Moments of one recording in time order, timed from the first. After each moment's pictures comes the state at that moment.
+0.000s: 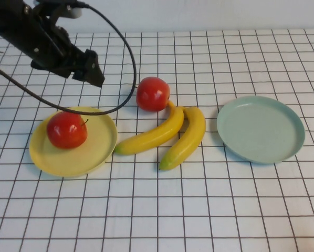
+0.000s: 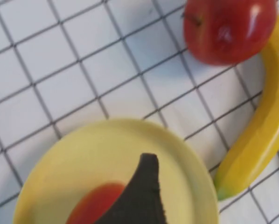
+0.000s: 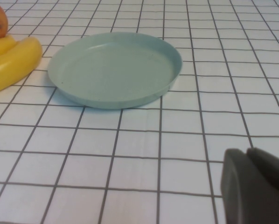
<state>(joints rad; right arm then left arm) 0.05 -0.01 0.03 0.20 0.35 -0.16 -0.19 1.88 -1.79 -0.32 1.14 0.44</state>
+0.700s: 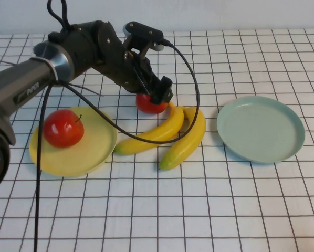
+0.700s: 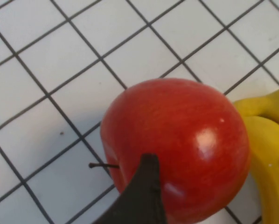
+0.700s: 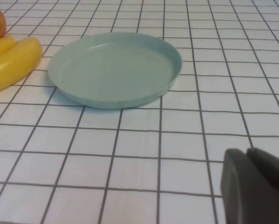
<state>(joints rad) 0.05 -0.01 0.03 0.20 0.35 -0.16 -0.45 2.12 -1.80 -0.33 0.71 0.48</state>
